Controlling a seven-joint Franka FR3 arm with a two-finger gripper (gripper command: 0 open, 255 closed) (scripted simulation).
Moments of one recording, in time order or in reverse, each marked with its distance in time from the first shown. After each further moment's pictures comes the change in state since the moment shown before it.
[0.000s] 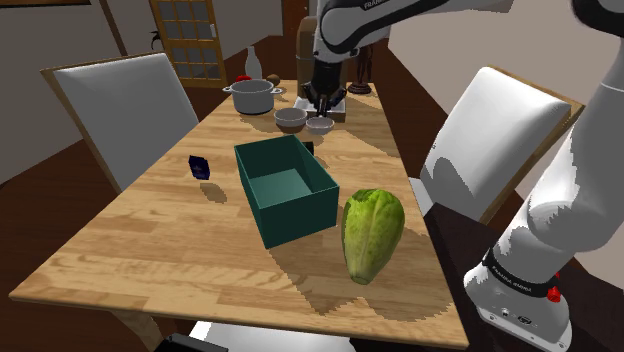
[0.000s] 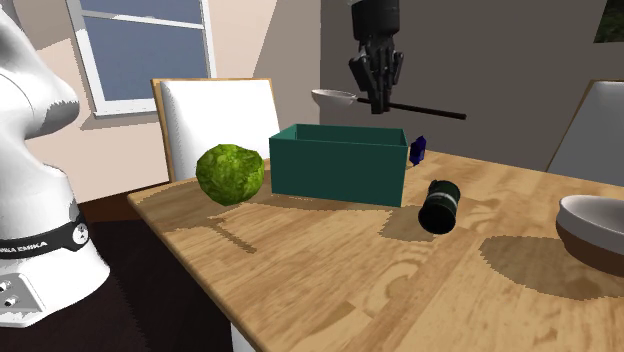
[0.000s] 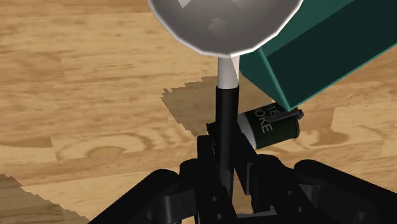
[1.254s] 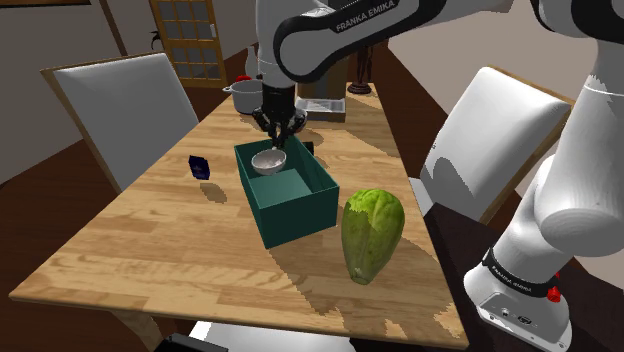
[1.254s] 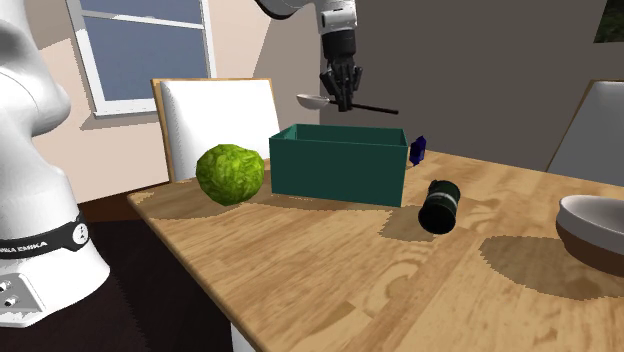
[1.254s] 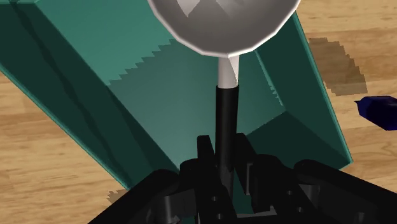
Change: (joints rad) arm 0.184 0.085 0.155 0.056 -0.084 0.002 0.376
